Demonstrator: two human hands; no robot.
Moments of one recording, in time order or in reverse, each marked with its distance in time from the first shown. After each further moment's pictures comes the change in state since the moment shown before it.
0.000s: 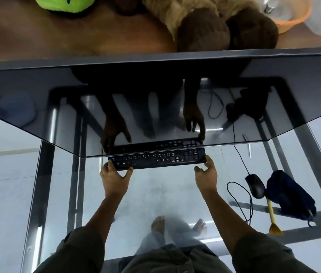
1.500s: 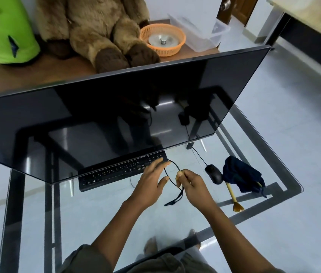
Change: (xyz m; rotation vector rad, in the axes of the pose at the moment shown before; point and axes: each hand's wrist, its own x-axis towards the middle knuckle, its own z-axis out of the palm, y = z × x) left_hand -0.148 0.184 0.012 0.021 -0.577 0.791; right_hand -0.098 -0.017 -0.135 0.014 -0.254 -0.400
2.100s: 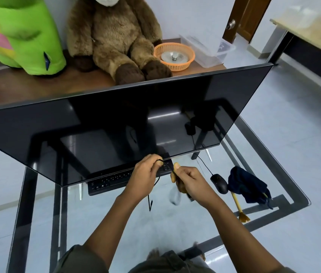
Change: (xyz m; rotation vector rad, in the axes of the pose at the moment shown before) left_hand 0.002 0.015 -0.068 -0.120 0.251 0.089; right_hand 0.001 -0.091 -0.001 0.192 -0.232 0.029
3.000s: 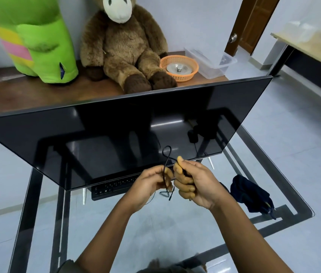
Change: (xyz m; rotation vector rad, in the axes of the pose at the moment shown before) left_hand -0.018 0.046 -0.026 -0.789 -0.292 -0.222; right_hand -0.012 -0.064 0.002 0.523 -0.180 0.106
